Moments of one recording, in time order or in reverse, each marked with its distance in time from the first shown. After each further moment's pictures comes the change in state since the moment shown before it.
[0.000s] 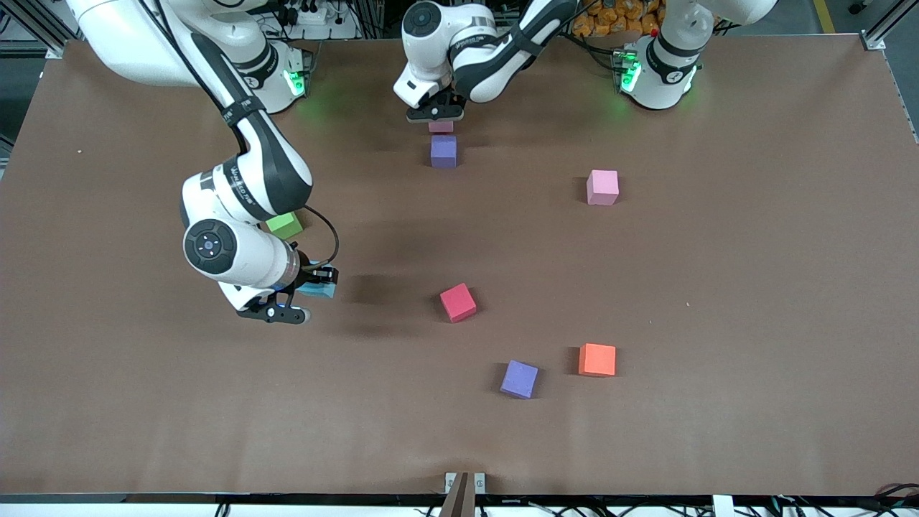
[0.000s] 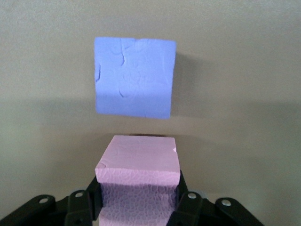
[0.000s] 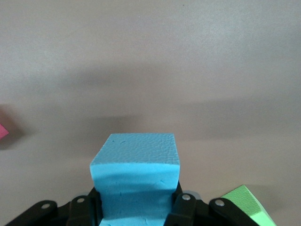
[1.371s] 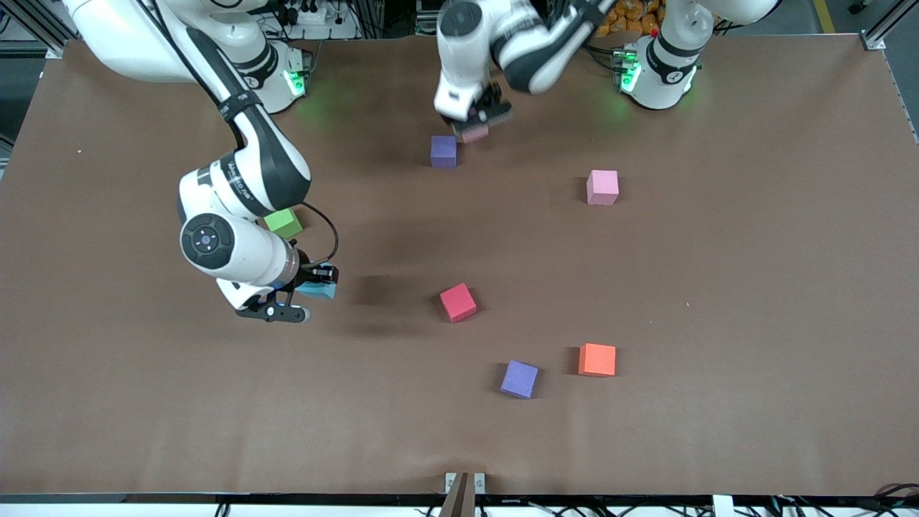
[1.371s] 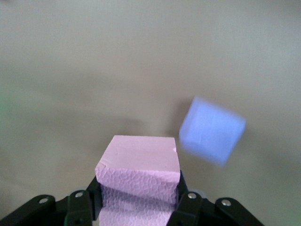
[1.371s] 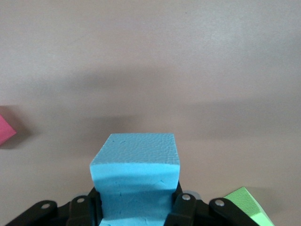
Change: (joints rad) left arm 0.008 -0.310 0.068 -0.137 -0.221 -0.160 -0.126; right arm -0.025 -0.008 0.025 0.004 -0.012 0.002 0.000
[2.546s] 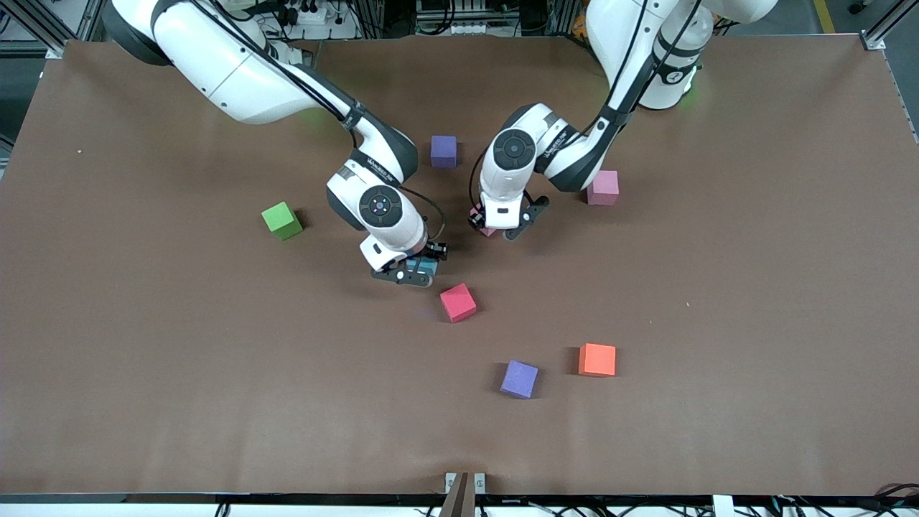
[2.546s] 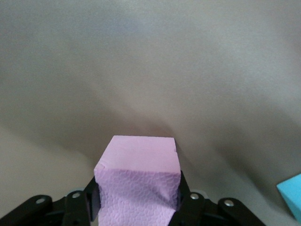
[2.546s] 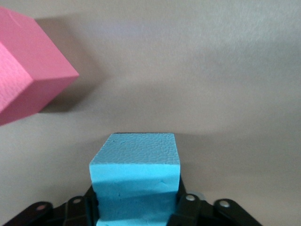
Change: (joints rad) left arm 0.059 0.305 0.352 0.141 -0.032 0.277 0.007; right arm 0.132 0.266 0.228 -0.041 -0.270 0.342 0.514
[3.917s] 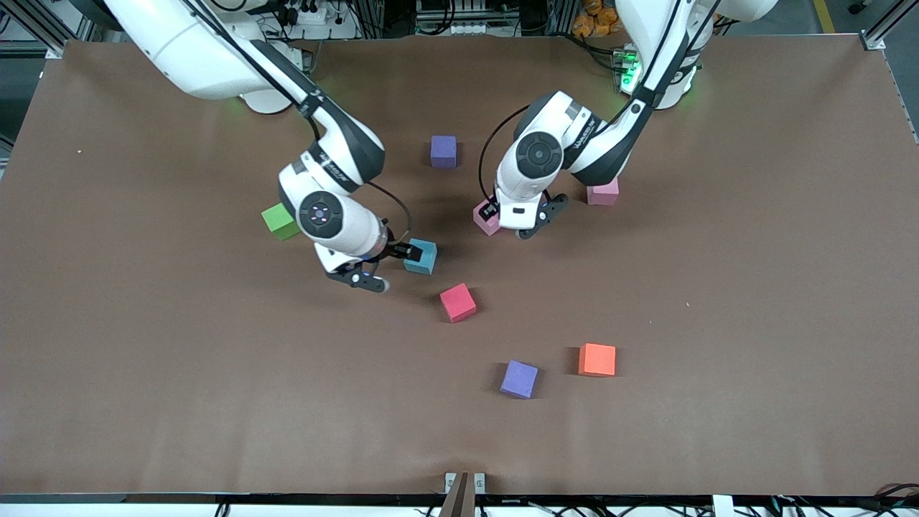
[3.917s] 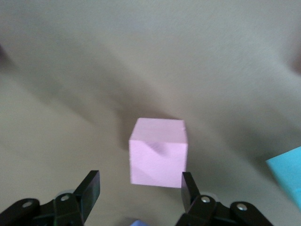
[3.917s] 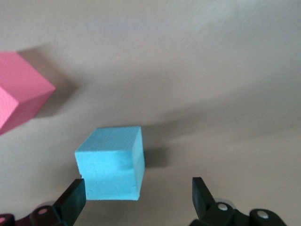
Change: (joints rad) left arm 0.074 -0.120 0.001 0.022 -0.132 -0.201 0.143; right arm -0.085 -0.135 0.001 -0.071 0.205 -0.102 -0.084
